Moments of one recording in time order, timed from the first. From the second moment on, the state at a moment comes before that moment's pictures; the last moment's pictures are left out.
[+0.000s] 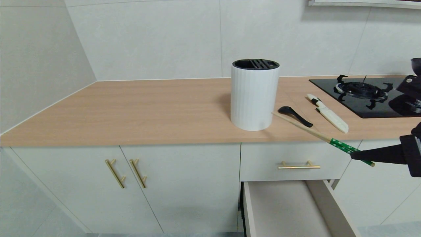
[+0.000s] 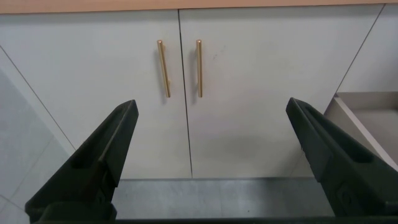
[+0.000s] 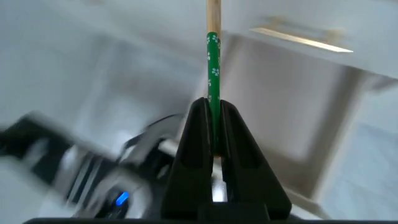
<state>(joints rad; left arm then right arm) 0.00 0.00 0.00 0.00 0.00 0.00 0.36 1.25 -1.13 0.53 0.26 0.13</state>
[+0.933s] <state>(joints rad) 0.00 0.00 0.00 0.00 0.00 0.00 0.47 1.26 -0.98 0.52 0.27 0.02</state>
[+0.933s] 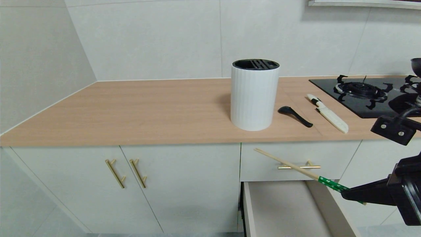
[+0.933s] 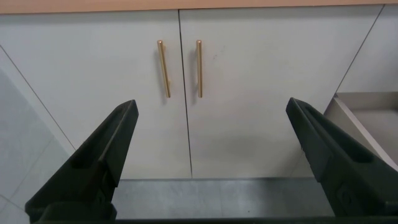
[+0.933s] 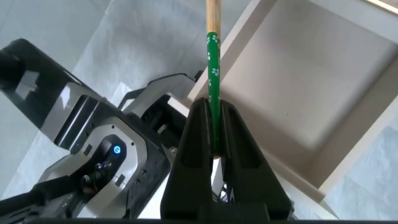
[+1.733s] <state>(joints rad) 0.00 0.00 0.00 0.00 0.00 0.00 0.47 1.28 -0.98 0.52 0.27 -0.01</state>
